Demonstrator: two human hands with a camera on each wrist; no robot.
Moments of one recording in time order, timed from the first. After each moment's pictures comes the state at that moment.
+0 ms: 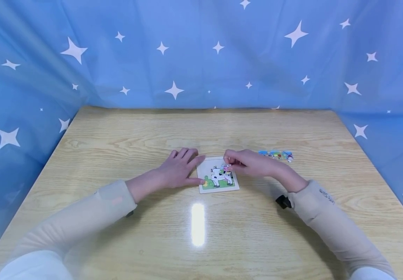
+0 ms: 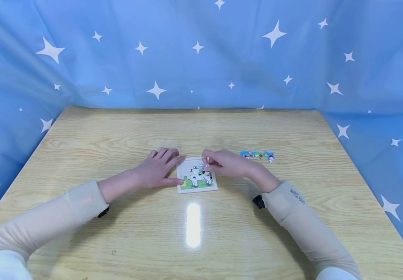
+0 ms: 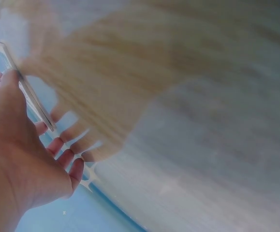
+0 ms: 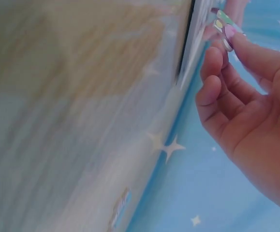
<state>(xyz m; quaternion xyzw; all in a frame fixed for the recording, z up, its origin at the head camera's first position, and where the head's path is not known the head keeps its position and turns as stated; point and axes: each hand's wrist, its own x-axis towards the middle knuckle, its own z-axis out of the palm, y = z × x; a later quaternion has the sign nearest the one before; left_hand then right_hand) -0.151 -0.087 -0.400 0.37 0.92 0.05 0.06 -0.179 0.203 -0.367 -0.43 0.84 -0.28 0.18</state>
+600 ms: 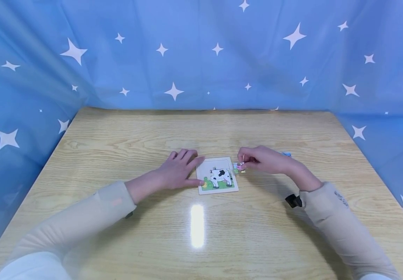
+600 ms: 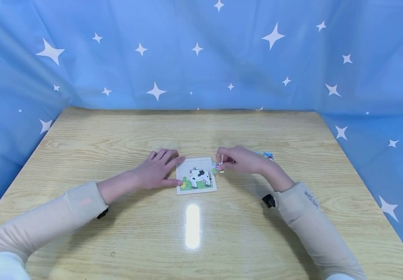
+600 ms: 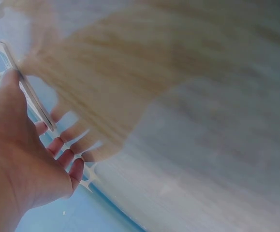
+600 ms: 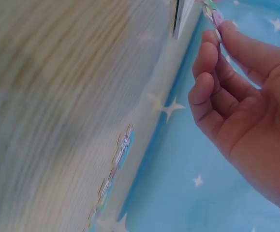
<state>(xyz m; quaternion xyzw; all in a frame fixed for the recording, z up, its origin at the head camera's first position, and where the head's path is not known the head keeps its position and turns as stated) -0.149 -0.088 -0.399 0.38 0.92 0.06 0.06 -0.183 0.236 -0.355 -0.41 0.86 -0.25 0.16</state>
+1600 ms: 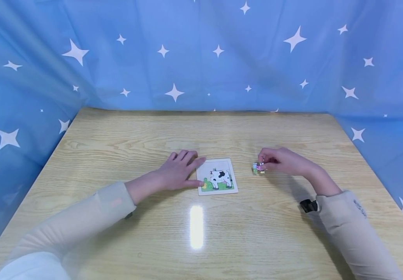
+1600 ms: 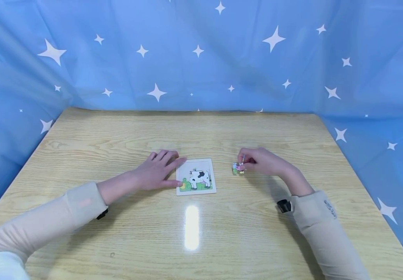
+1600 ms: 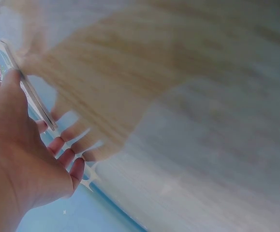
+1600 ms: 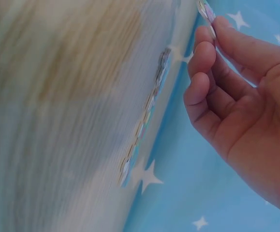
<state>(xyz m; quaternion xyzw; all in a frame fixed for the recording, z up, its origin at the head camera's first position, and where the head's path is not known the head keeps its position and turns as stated) -0.150 -0.089 -0.399 0.38 0.92 0.05 0.07 -0.181 0.292 -0.355 -0.35 0.88 -0.28 0.16</state>
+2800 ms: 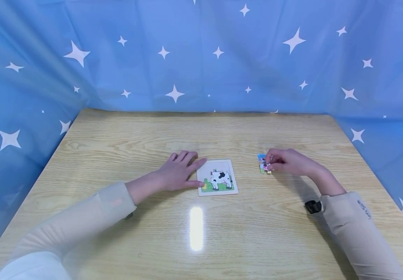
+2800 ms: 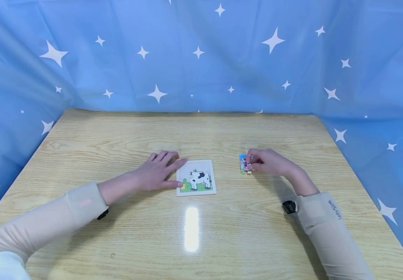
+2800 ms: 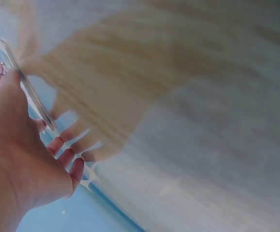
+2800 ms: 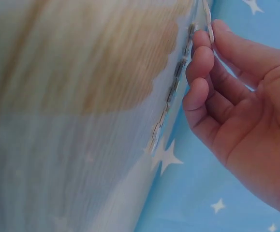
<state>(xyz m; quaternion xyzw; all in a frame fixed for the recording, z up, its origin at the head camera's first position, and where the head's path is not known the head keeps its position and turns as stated) -0.151 -0.089 -0.399 0.38 0.92 0.04 0.08 -0.185 0.315 -0.360 -0.29 0.90 -0.27 0.19</state>
